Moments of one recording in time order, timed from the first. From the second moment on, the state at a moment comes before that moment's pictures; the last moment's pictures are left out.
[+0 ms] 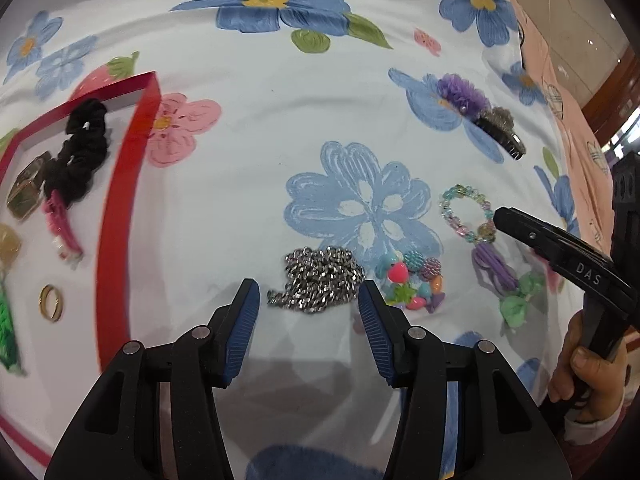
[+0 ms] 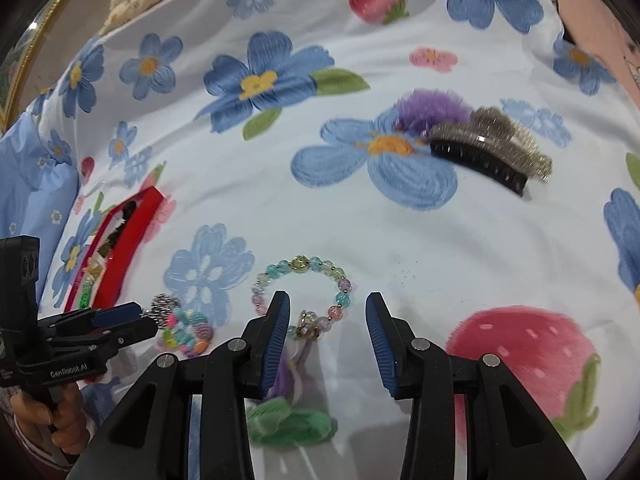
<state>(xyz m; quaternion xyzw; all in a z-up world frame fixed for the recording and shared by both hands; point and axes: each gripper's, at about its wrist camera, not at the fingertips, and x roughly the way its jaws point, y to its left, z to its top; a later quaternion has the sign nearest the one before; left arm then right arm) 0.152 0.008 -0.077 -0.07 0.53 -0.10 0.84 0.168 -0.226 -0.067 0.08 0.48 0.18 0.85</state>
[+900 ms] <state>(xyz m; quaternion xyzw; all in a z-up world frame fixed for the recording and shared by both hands) 0.132 0.021 -0.042 -0.08 0.46 -0.11 0.88 0.165 -0.206 -0.035 0.09 0.44 0.19 0.87</state>
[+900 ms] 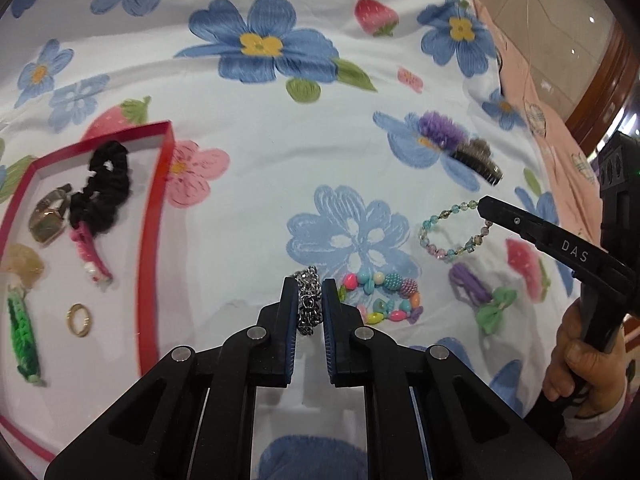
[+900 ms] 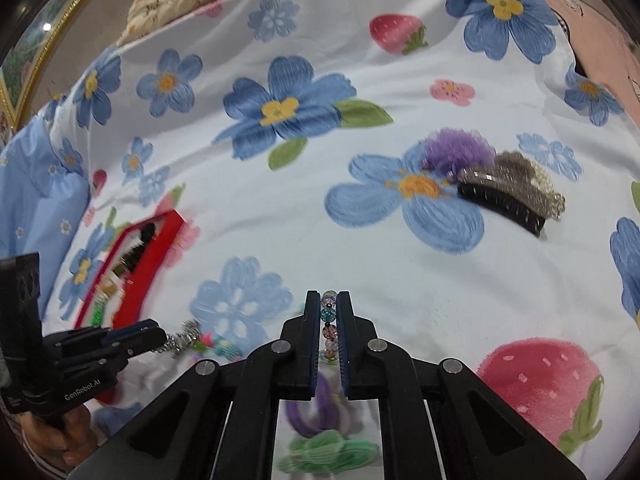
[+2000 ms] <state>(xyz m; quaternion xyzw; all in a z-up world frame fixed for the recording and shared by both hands) 0.058 0.144 0.050 -0.14 0.36 -0.04 0.92 0.125 -0.079 0.035 0.08 0.39 0.36 0.85</state>
